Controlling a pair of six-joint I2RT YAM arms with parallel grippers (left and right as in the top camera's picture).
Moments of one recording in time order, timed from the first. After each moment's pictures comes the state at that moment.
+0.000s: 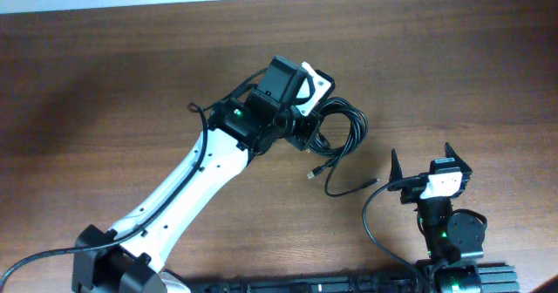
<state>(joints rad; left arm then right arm) -0.65 1.62 1.39 -0.71 0.21 0.02 0.03 0.01 0.01 -0.07 0.00 -0.11</state>
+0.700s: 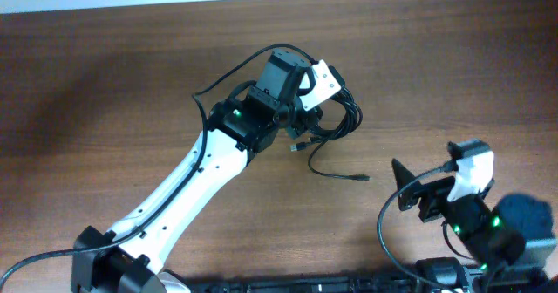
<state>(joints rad) -0.65 1.61 1.39 -0.57 0.08 0.41 0.03 0.41 0.80 -0.77 -0.26 -0.01</state>
